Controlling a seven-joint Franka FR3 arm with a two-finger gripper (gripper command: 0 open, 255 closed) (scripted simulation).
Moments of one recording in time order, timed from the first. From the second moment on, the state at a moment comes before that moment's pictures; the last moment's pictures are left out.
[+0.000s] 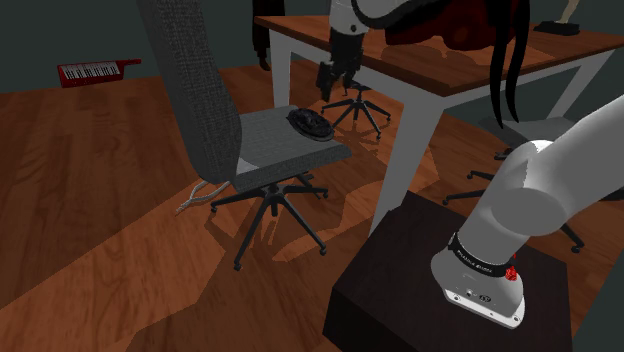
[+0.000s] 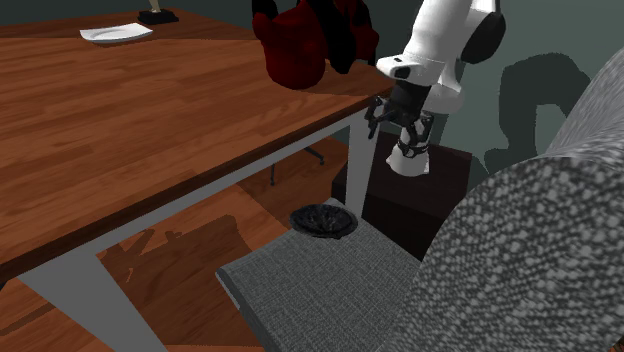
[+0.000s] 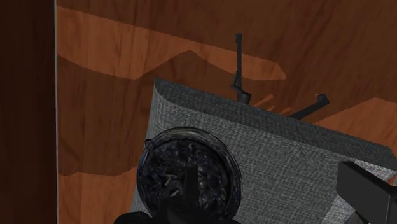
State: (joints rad) arm -0.07 -0.42 0.10 -2.29 -0.13 2.03 0.12
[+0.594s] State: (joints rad) arm -0.11 -0.09 0.12 -2.16 -0.23 2.24 0.25
